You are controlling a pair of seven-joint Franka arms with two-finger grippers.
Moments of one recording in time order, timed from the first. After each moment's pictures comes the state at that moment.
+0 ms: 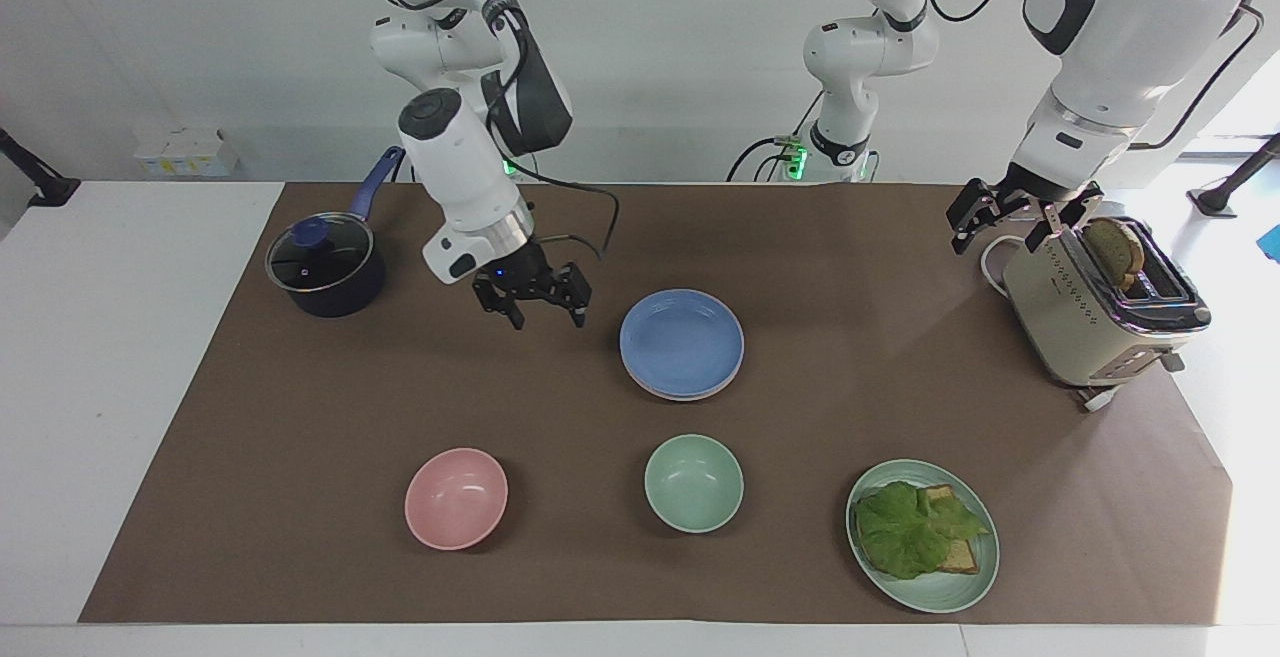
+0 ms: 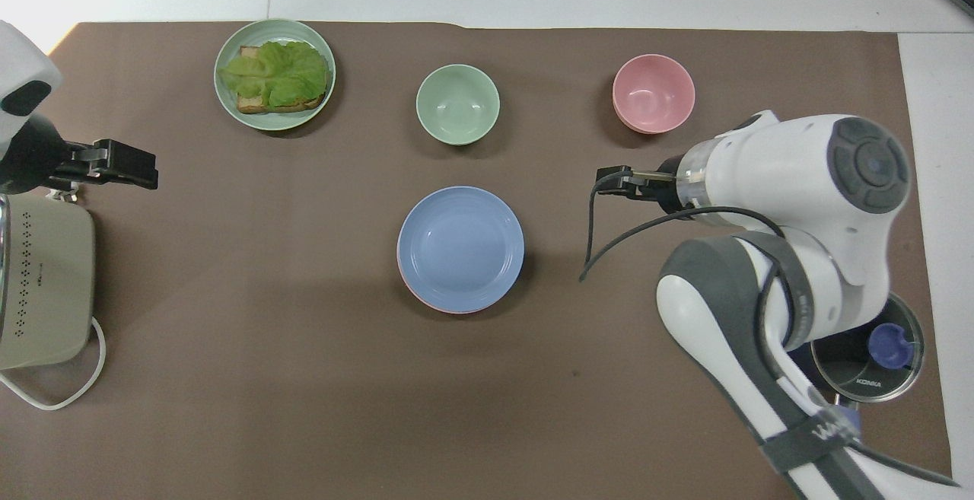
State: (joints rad) left arm 0.07 0.04 -0.17 -1.58 0.00 1.66 -0.06; right arm 0.08 0.09 0.16 -1.91 0.13 2.19 0.34
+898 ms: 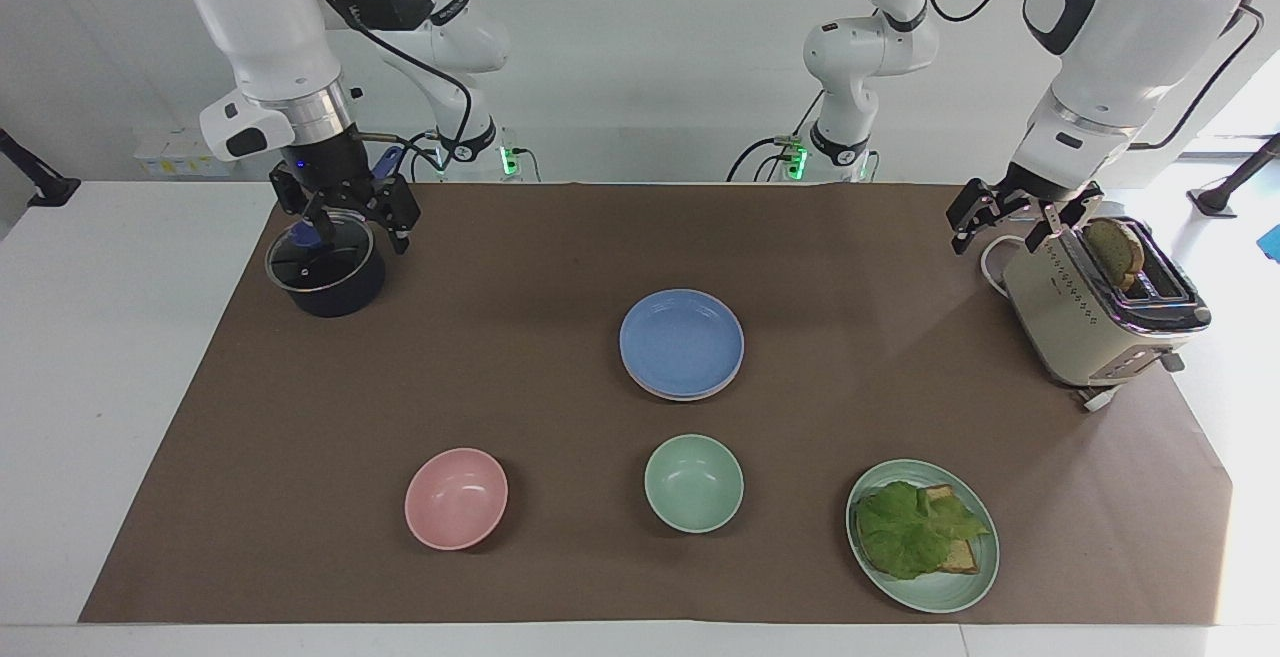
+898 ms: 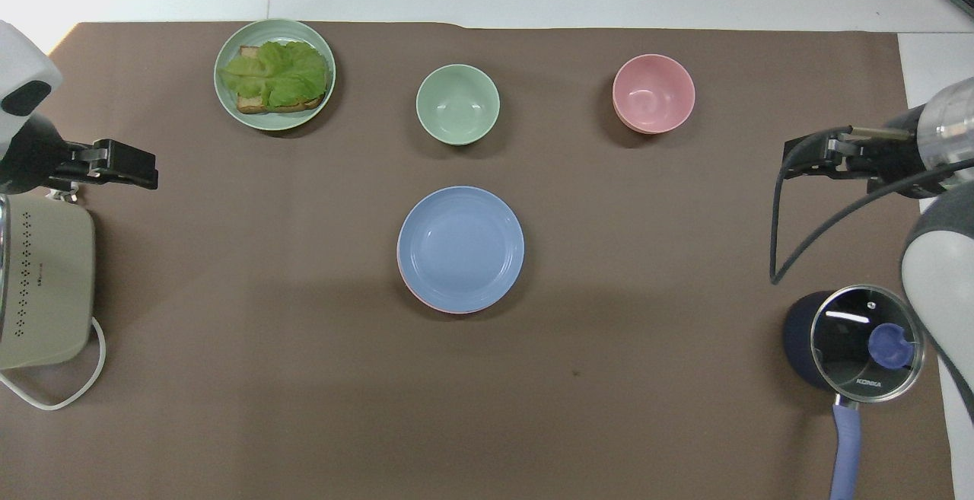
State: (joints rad) left arm 0.07 0.04 -0.17 -1.58 0.00 1.66 -0.06; right arm -0.09 0.02 0.16 -1.58 -0.03 1.68 0.26
